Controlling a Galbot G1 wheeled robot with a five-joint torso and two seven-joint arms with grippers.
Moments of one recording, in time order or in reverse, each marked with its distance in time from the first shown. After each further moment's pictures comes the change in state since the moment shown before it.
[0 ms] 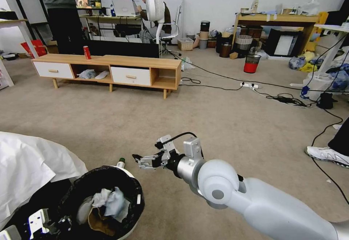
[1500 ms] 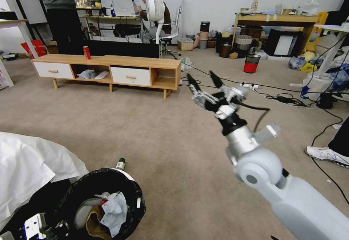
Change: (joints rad) left arm 0.064 -0.060 -0.026 -0.055 0.079 0.002 0.029; right arm -0.393 -0.101 0.567 0.021 -0.448 0.735 -0.352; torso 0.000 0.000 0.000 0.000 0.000
